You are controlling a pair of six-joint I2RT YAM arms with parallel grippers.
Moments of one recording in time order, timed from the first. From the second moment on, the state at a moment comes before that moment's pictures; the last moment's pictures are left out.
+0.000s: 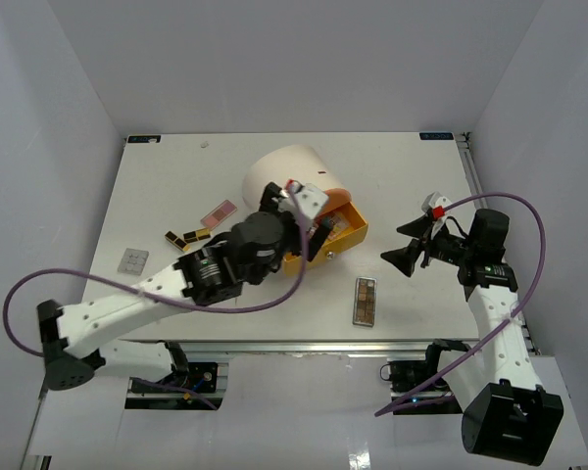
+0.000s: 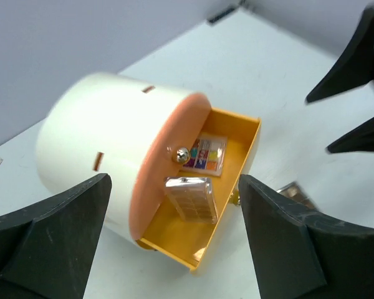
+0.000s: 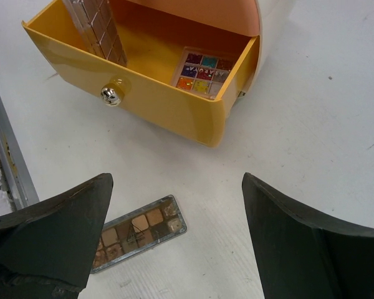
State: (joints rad) left arm -1.14 1.20 1.21 -0.22 -0.56 0.11; right arm -0.13 0.88 0.65 -0.28 -1.12 -0.43
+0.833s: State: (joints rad) left arm -1.14 0.40 0.66 -0.32 -0.74 -0.23; right arm 0.42 1.31 1.25 -0.51 -0.73 -0.47
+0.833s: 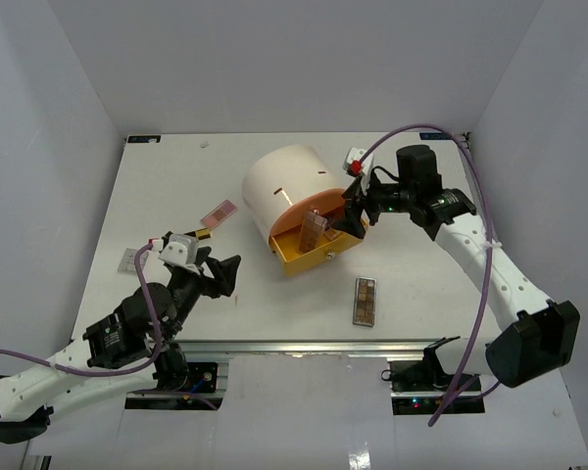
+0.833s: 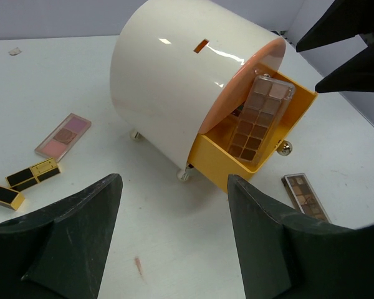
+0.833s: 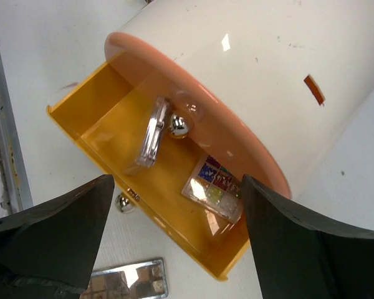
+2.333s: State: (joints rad) left arm -1.14 0.35 0.64 -0.35 -0.80 -0.27; right arm 0.49 1.44 1.27 -0.45 -0.75 -0.33
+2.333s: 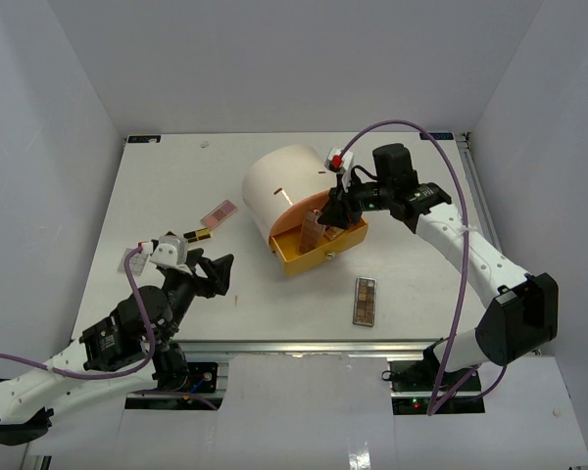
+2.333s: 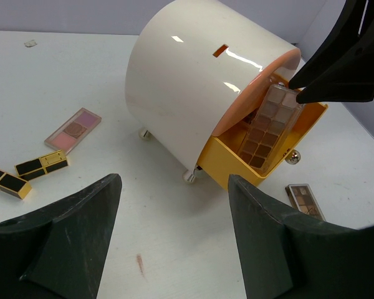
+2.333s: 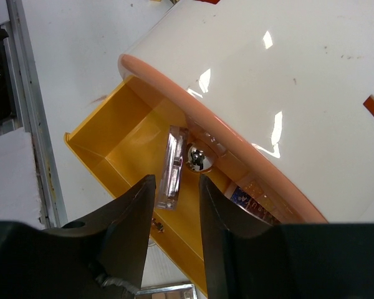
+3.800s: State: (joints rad) left arm -1.14 0.35 0.64 -0.35 -0.80 -0.28; right arm 0.34 1.28 1.09 -0.48 -0.79 -0.43
